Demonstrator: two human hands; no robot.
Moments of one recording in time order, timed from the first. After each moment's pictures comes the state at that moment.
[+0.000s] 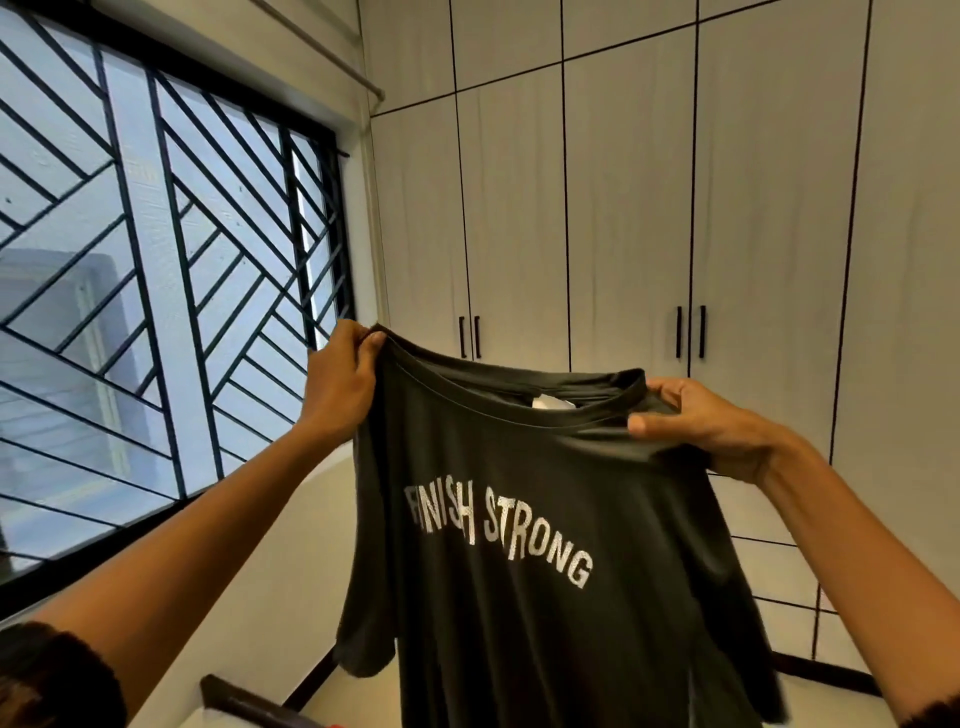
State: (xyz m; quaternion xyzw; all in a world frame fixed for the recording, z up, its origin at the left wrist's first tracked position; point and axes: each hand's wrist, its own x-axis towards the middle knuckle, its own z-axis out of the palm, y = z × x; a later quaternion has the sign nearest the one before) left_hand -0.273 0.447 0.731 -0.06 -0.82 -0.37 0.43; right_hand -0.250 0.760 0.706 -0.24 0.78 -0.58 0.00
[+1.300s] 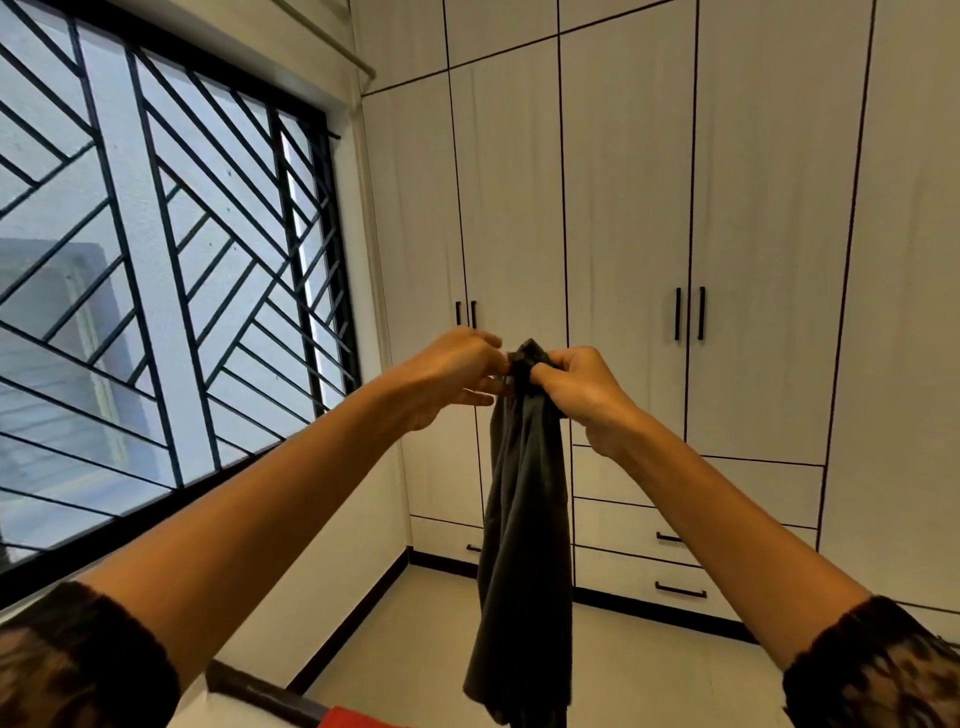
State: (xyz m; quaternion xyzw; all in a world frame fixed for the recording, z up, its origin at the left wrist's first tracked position) left_hand -0.269 0.527 0.738 -0.14 -0.83 -0.55 0.02; right_hand -0.276 0.665 0.701 -0.13 0.77 -0.60 -0.15
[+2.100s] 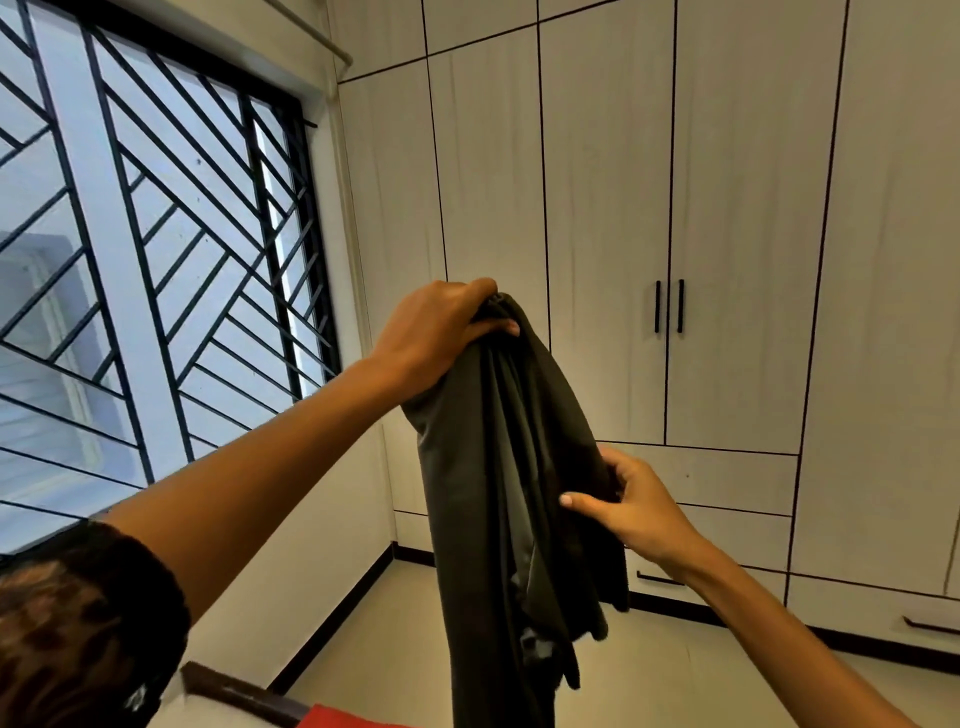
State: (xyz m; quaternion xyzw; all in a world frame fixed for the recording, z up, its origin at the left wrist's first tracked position) left_hand -0.283 0.537 0.750 -0.33 -0.83 -0.09 0.43; right_hand -0.264 0.742 0.590 -0.21 0.76 -0.61 -0.12
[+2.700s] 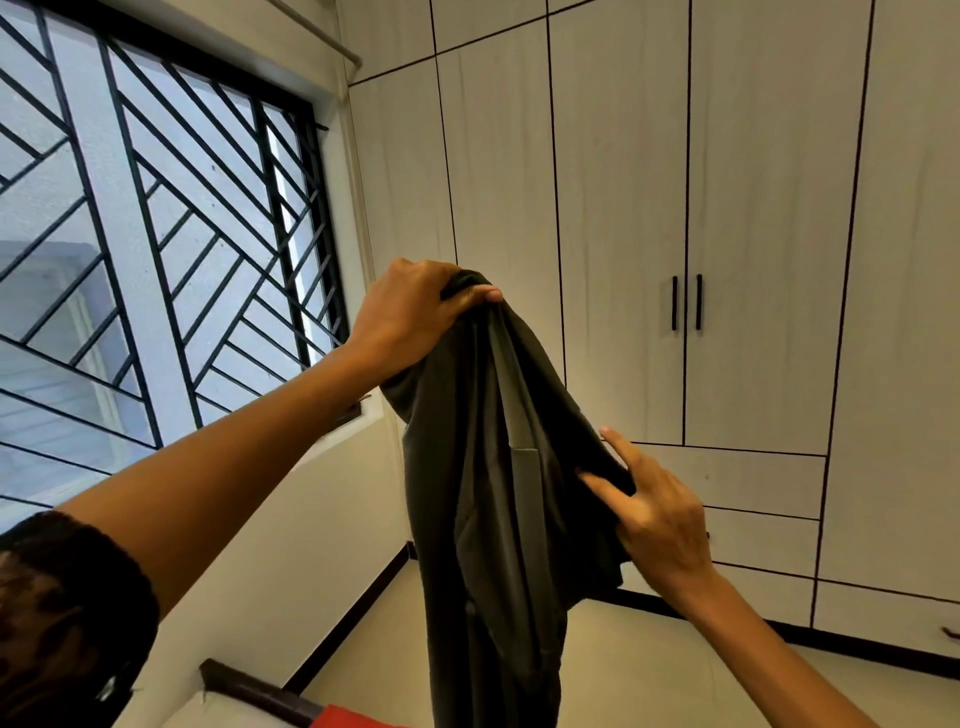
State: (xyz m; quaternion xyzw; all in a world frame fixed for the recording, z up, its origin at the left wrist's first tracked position) left_hand -0.299 0.527 0.762 -0.26 -0.85 -0.16 0.44; right_hand -0.306 0.760 0.553 -0.24 0.75 -0.06 -0.61
